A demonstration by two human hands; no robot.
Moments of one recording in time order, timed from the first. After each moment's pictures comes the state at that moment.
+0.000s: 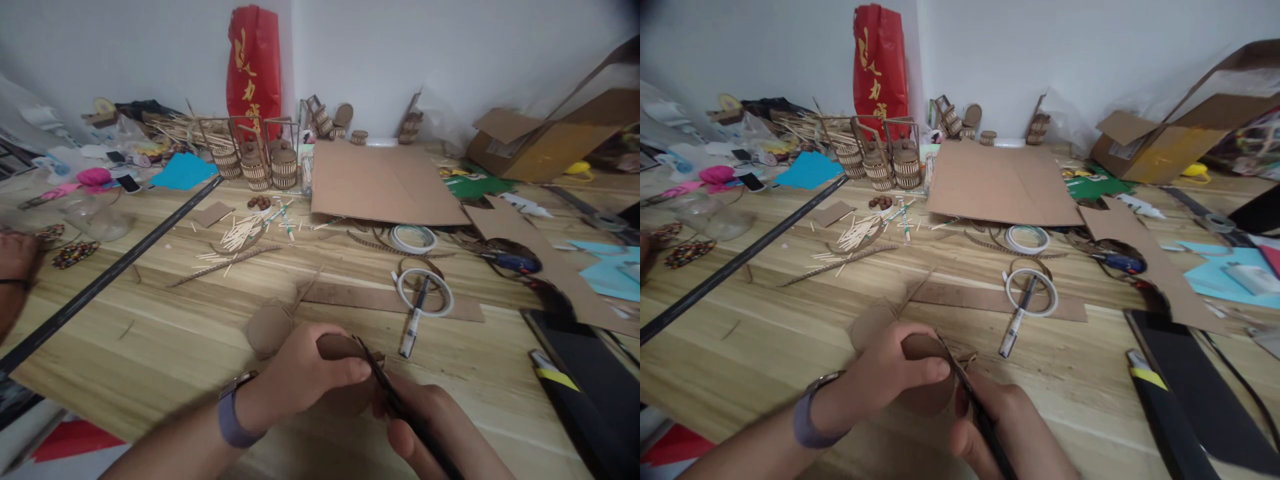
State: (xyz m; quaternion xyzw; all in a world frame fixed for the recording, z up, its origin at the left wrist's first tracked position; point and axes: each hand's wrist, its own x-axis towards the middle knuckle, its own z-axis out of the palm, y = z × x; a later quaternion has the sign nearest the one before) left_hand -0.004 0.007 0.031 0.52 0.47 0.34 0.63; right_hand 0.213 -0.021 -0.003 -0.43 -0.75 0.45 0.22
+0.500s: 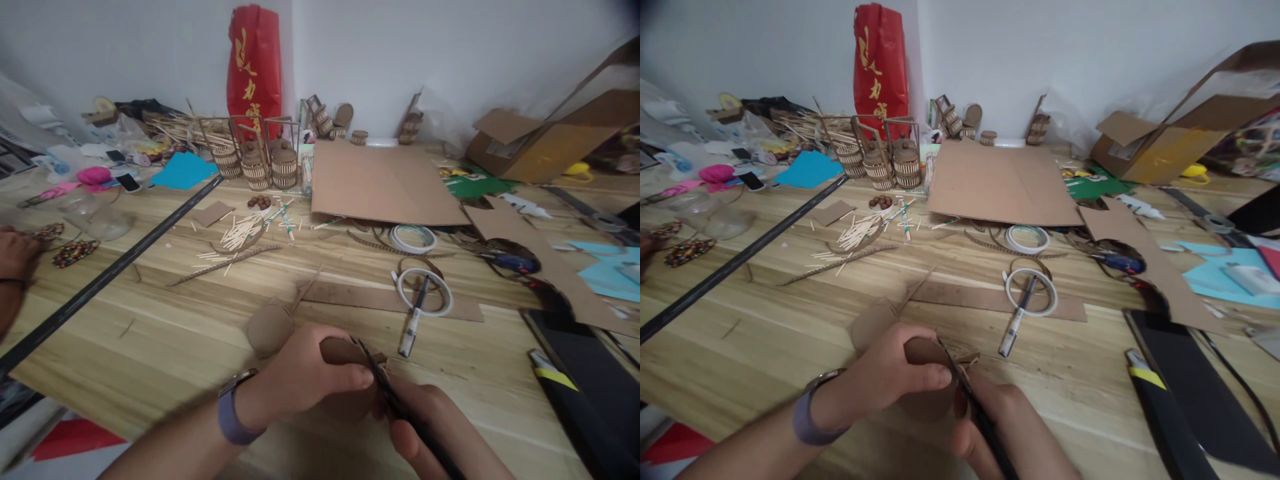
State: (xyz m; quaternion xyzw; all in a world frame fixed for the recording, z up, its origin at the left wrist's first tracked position) left_hand -0.005 0.007 0.032 0.53 0.45 0.31 0.65; right_hand 0.210 -0.021 0.006 -0.42 -0.77 0.42 0.23
